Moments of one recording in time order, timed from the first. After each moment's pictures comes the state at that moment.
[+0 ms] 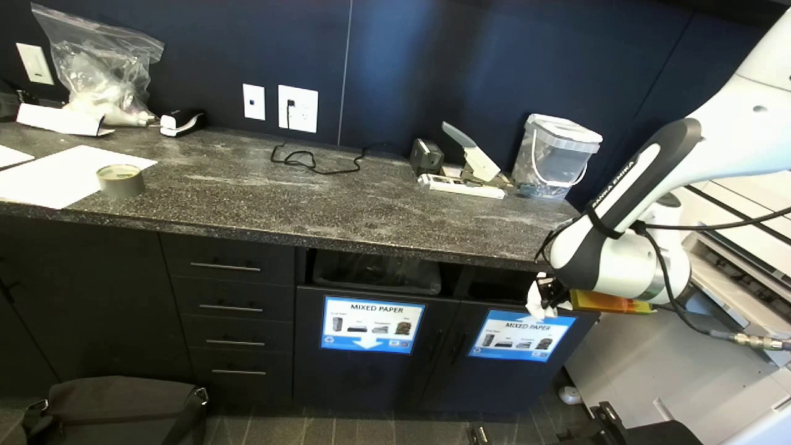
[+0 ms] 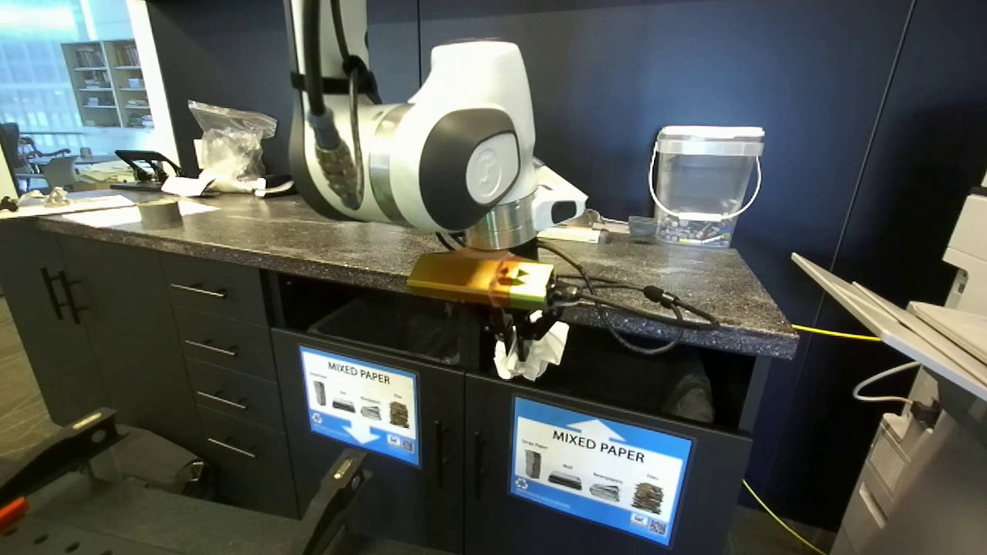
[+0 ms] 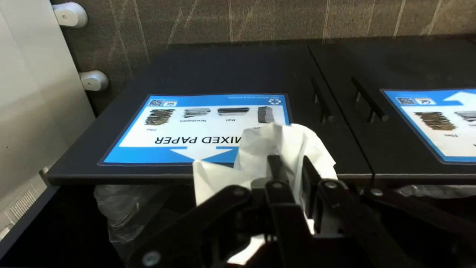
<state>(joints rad) -0.29 0.47 -0.04 -2.55 -0.02 3.33 -0.15</state>
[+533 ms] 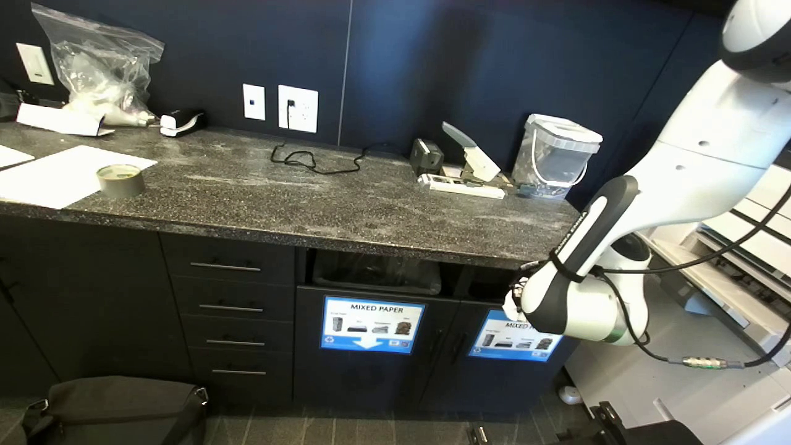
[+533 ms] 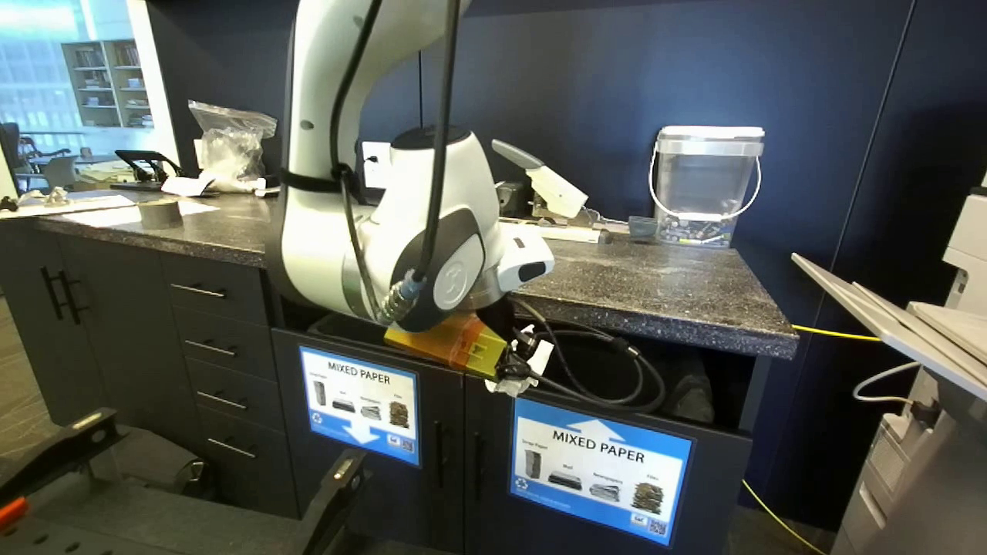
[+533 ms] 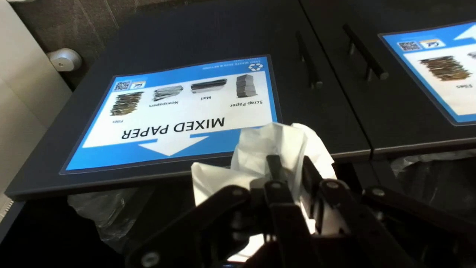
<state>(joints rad) -0.28 0.74 0.00 -2.47 -0.02 3.69 0.02</state>
